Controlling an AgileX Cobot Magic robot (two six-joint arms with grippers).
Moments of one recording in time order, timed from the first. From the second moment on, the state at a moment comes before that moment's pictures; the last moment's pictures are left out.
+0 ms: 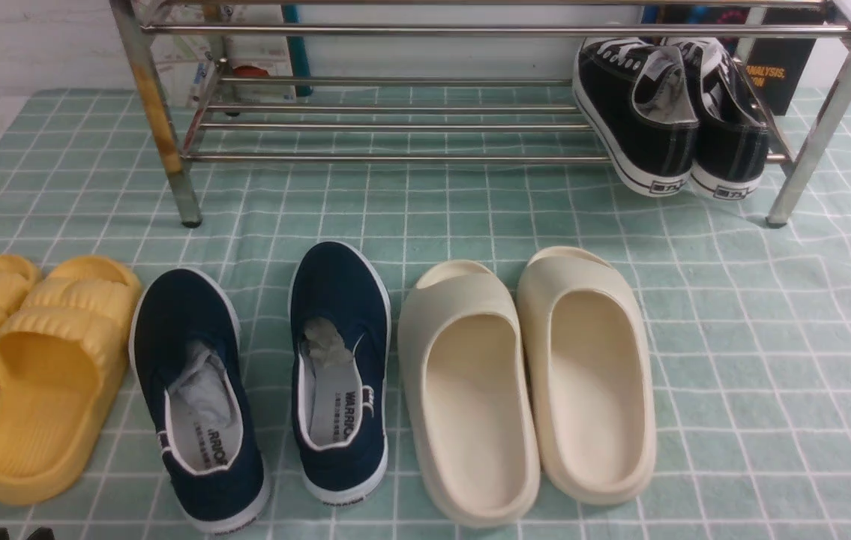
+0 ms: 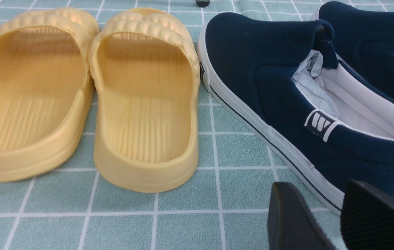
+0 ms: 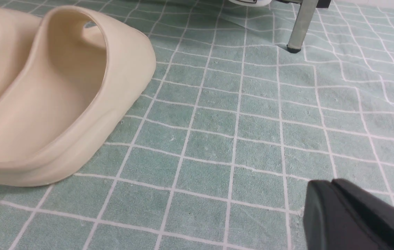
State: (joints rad) right arm 0.10 -0.01 0.03 0.00 0.33 -0.06; left arm -0.07 -0.01 0.03 -0.02 0.39 -0.06
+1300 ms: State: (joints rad) right arm 0.10 -0.01 0.03 0.00 0.33 -0.06; left arm -0.07 -0.01 0.03 -0.02 0.12 -0.06
